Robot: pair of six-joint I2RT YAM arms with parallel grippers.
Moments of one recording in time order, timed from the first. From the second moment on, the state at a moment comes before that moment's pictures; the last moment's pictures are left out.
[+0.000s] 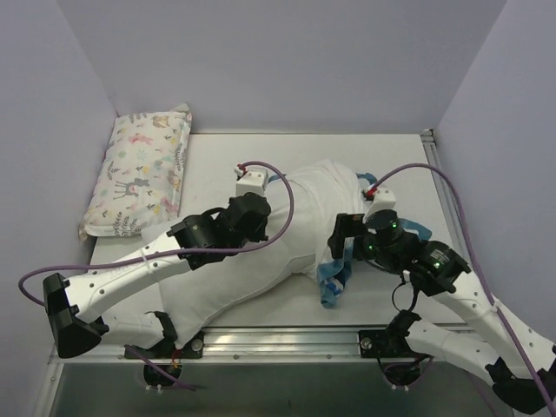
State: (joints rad) left arm -1.04 1.26 1.25 -0.68 -0.56 -0.62; right arm 0.73 0.84 1.03 -0.82 0.29 0.50
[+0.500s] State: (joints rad) left arm -1.03 1.25 1.25 -0.66 -0.51 -0.61; right arm 0.76 0.95 0.84 -0.76 0.39 0.58
